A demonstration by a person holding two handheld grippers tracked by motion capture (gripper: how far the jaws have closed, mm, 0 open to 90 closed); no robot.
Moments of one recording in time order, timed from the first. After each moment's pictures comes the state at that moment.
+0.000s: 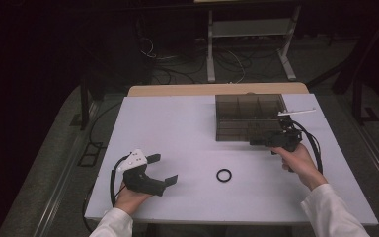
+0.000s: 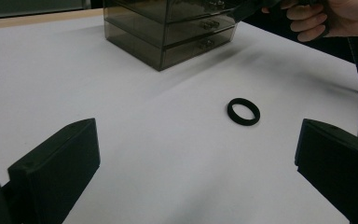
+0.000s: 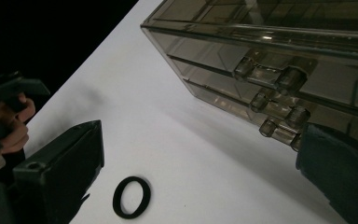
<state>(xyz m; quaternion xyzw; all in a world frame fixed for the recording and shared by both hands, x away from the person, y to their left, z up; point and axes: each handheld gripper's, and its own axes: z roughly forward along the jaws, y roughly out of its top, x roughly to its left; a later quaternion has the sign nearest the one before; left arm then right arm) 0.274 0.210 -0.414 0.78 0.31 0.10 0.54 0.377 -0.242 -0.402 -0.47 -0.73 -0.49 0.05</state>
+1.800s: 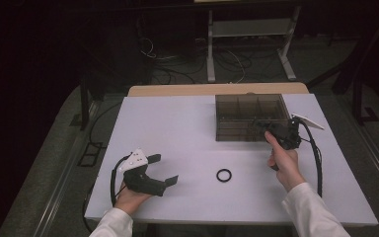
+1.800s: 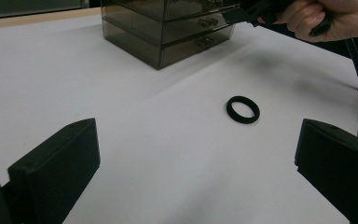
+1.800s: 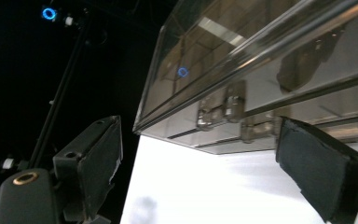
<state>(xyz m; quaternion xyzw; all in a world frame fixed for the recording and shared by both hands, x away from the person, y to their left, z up) 0.274 0.209 -0.414 0.78 0.31 0.10 0.54 0.375 -0.249 -0.425 -0.66 -0.46 -0.57 0.15</state>
